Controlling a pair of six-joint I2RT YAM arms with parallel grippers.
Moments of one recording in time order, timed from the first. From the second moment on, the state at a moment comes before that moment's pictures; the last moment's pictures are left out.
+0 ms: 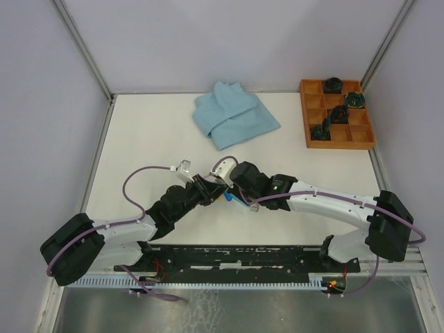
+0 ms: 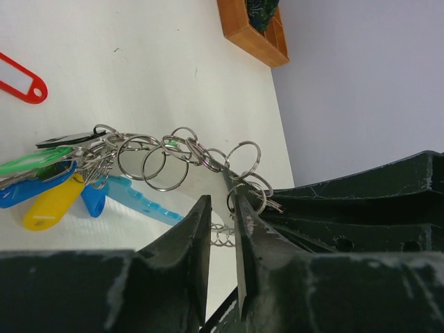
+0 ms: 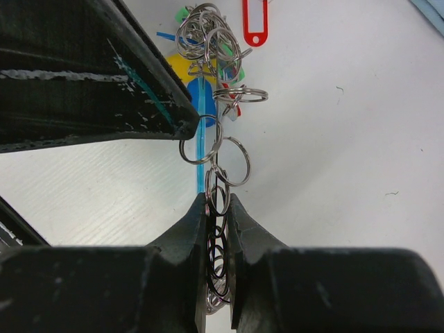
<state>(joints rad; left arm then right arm) -0.84 1.15 0.22 0.77 -0.09 -1.07 1.05 1.40 1.01 -0.46 0.23 -0.06</state>
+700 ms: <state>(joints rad) -0.84 1.15 0.22 0.69 -0.07 -1.08 1.06 1.40 0.99 -0.43 0.25 -0.08</state>
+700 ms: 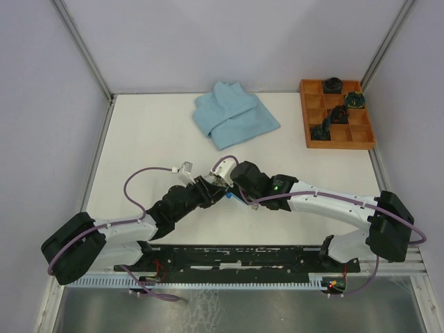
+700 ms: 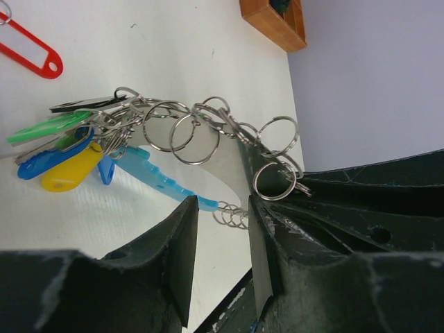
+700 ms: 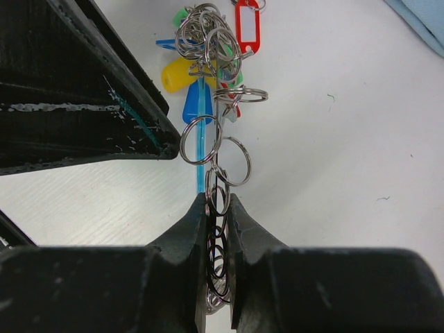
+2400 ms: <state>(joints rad) -0.84 1.27 0.21 0.88 -0.07 -1.24 1.08 1.46 0.99 -0.42 0.29 -0.08</state>
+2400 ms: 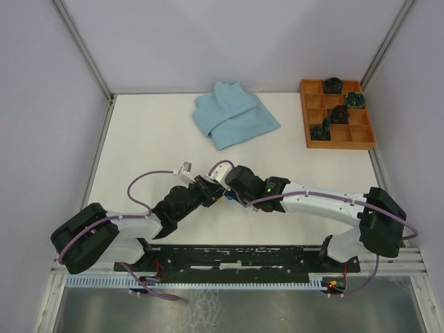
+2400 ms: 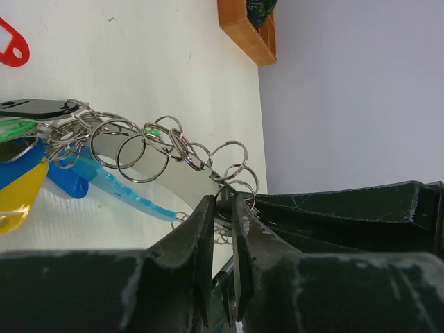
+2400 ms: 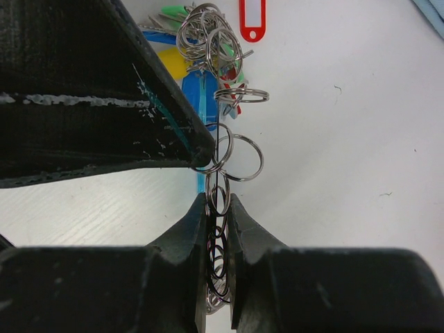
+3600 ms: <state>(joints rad) -0.84 1.24 0.10 1.16 0.02 -0.50 1.09 1.41 0.97 -0.41 0.17 -0.08</state>
